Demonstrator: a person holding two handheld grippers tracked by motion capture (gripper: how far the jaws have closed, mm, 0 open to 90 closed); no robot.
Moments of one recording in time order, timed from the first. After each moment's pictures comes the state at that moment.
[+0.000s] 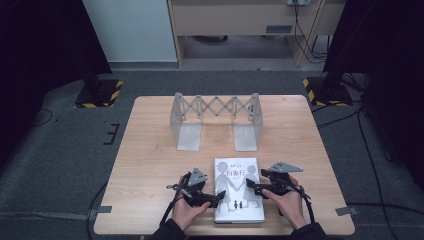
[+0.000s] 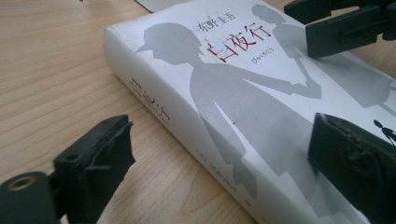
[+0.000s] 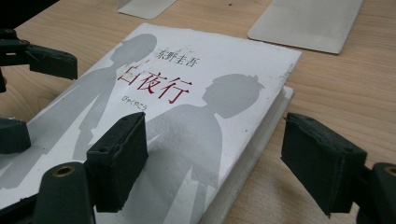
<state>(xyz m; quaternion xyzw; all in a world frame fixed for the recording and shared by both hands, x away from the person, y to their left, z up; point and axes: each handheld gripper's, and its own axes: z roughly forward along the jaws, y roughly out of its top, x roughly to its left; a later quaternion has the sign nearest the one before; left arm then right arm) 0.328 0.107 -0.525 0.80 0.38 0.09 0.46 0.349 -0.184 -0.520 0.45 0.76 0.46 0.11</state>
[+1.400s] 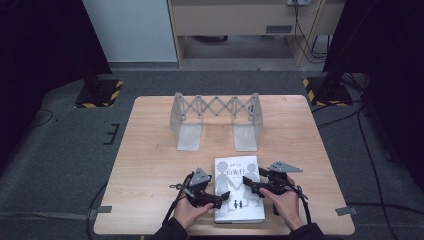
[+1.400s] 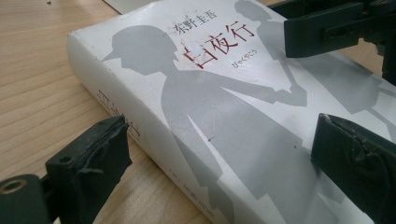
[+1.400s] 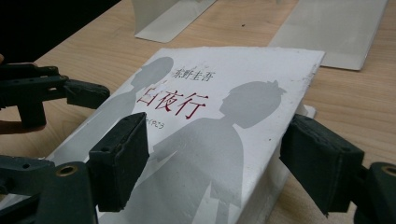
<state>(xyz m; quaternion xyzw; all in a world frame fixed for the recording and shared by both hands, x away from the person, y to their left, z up) 0.330 0.100 -0.528 0.79 0.37 0.07 0.49 0.349 -0.177 -0.517 0.45 0.73 0.50 0.10</state>
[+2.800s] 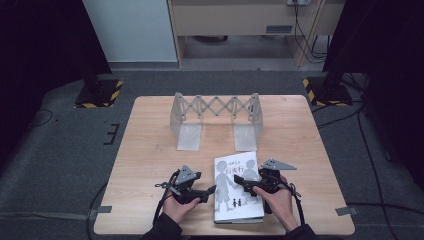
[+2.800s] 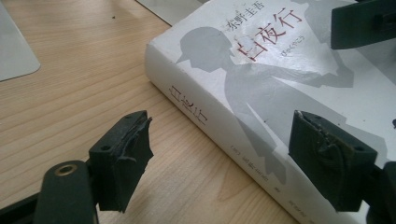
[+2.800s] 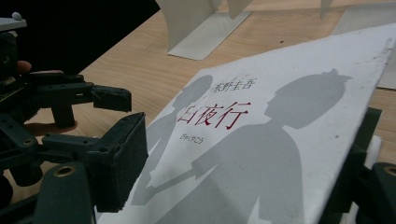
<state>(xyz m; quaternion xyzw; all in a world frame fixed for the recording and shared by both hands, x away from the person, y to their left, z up) 0.331 0.139 -0.518 0.78 0.38 0.11 0.48 0.350 -0.154 -0.507 0.44 0.72 0.53 0.06</state>
